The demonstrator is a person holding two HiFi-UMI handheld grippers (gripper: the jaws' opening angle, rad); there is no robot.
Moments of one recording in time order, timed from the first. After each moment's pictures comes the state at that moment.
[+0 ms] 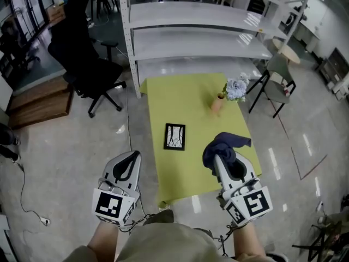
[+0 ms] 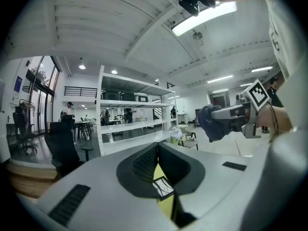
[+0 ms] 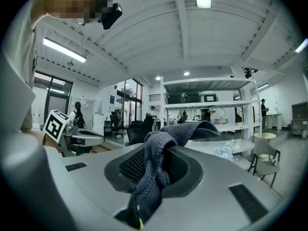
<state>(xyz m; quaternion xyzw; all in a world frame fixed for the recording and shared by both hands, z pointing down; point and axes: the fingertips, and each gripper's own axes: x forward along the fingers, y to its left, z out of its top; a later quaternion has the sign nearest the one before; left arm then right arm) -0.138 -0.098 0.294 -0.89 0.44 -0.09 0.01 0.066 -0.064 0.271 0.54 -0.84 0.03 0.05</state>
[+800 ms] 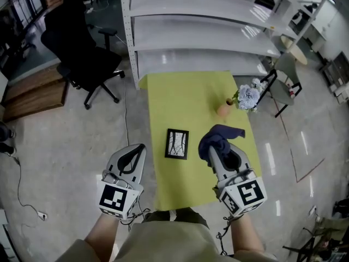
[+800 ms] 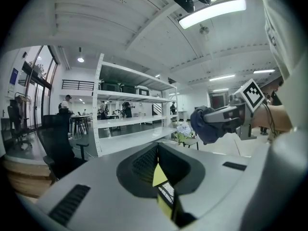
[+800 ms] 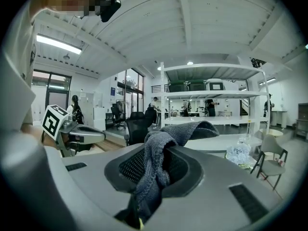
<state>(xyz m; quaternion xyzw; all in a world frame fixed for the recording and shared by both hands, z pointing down) -0.130 -0.212 0.327 -0.90 0.43 -0.10 -0.02 0.050 -0.195 0.311 0.52 -0.85 0.06 0.10</state>
